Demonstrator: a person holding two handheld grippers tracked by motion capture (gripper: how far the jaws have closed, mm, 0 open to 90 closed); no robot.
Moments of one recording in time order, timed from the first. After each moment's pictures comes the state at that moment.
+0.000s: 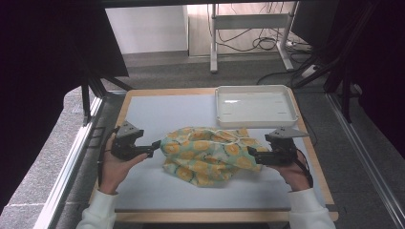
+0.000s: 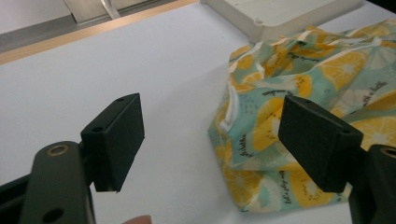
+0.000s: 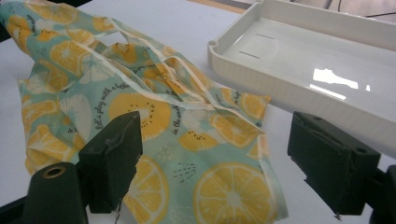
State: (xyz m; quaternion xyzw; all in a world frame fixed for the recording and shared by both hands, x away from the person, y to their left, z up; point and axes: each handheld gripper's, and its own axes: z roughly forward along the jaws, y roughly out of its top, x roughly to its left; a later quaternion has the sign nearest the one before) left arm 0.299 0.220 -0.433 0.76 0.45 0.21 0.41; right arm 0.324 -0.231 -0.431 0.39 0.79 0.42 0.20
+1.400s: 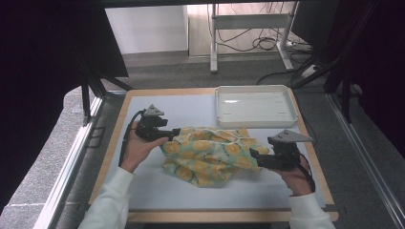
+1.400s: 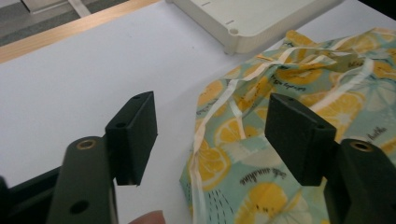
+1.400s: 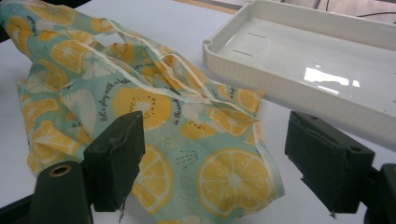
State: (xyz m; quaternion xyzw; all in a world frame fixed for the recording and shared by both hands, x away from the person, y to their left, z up) left arm 0.367 0.173 -0.429 0.80 0.43 0.16 0.40; right arm 0.311 -0.232 -0.430 0.40 0.79 0.42 0.21
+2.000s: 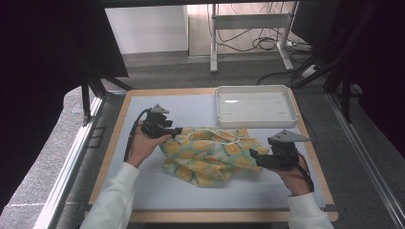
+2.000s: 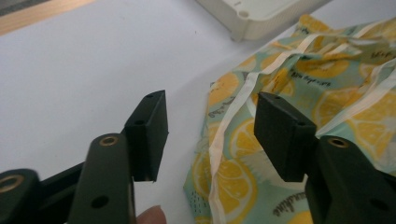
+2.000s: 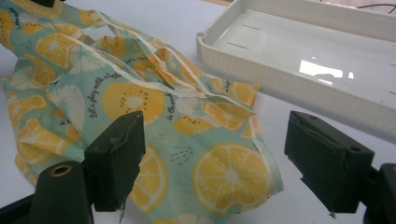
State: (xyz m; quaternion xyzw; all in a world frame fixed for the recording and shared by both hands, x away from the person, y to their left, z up) left arm 0.394 0.166 -0.452 0.81 0.43 0.12 0.37; right arm 0.314 -0.230 -0.434 0.41 0.79 0.40 0.22
